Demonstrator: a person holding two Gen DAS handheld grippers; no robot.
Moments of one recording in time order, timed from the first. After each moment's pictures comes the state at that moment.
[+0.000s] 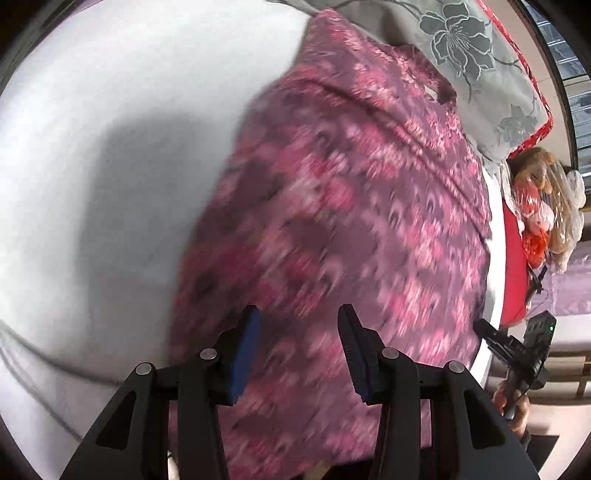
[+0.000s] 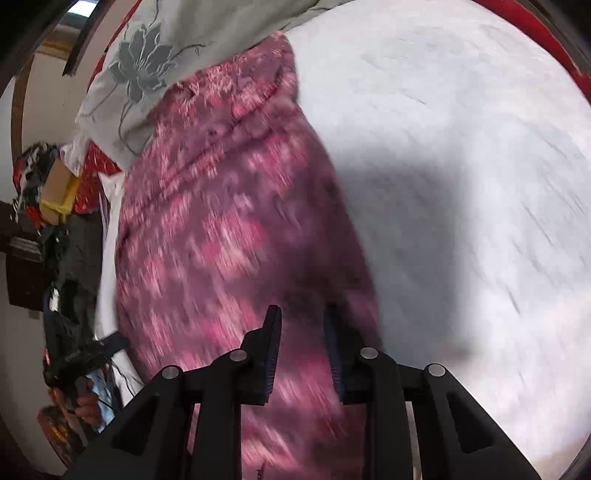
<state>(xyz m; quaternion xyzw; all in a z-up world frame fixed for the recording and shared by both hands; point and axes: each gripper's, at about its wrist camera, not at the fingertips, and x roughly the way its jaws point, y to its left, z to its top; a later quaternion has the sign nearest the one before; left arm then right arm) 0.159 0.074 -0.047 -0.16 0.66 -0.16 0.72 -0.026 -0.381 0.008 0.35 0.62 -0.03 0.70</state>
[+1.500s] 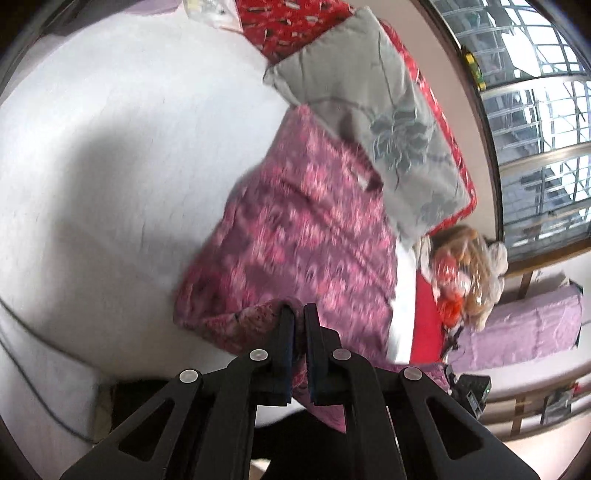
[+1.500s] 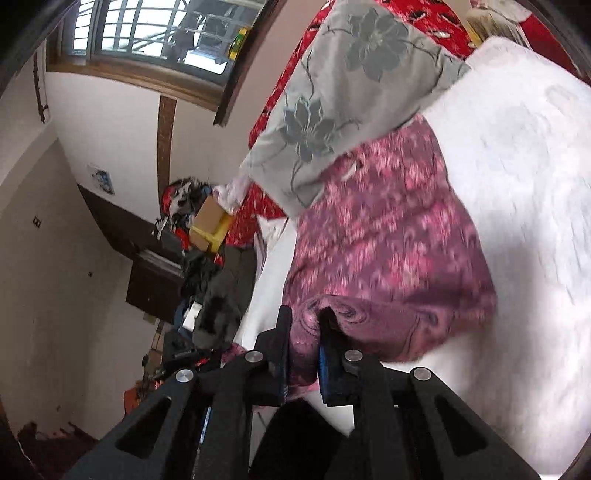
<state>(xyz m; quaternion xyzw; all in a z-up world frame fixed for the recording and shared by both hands) 0.102 0.194 0.036 -0.35 0.52 -0.21 0.75 -0.052 -0.382 0.105 0.48 0.40 0.15 0.77</state>
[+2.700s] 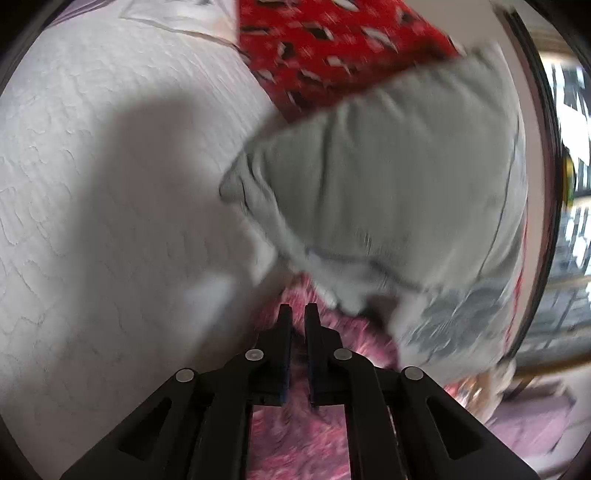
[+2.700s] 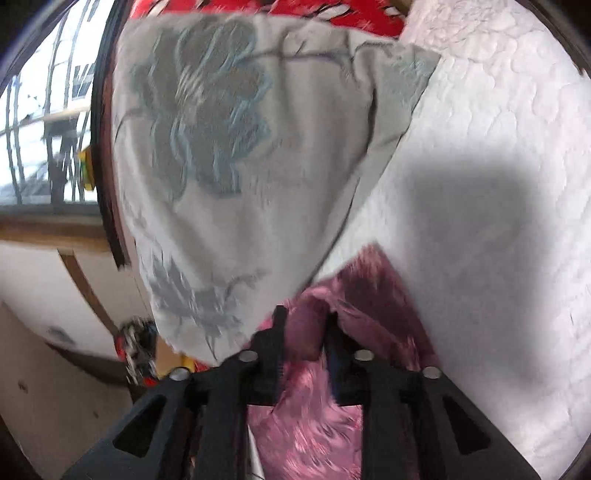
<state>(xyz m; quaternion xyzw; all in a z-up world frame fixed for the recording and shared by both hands) 0.449 0.099 -0.048 -0.45 0.51 -0.11 0.72 0.196 -0.491 -0.044 0.63 0.38 -0.04 0.68</state>
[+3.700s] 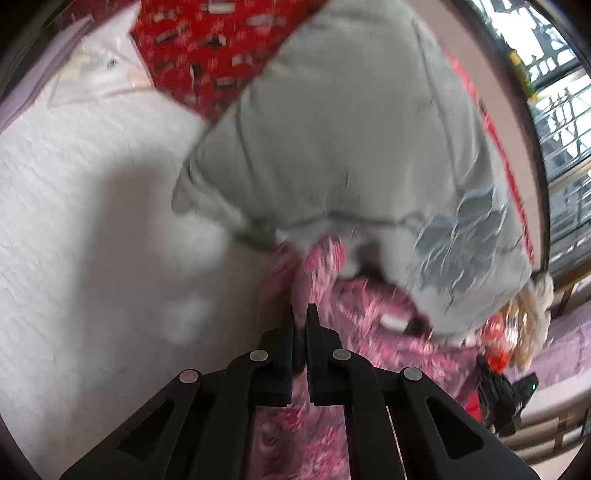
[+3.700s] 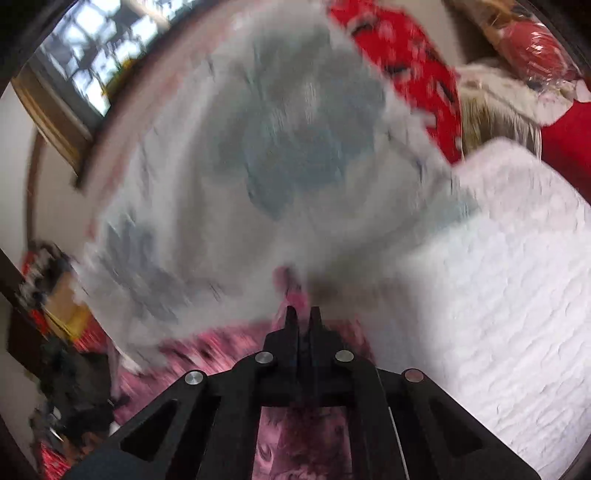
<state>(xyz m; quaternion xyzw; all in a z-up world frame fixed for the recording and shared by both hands) 0.444 0.023 -0.030 -0.28 0.49 -0.18 0.81 0.210 -0.468 0.028 0.38 0.37 -0.10 0.84</state>
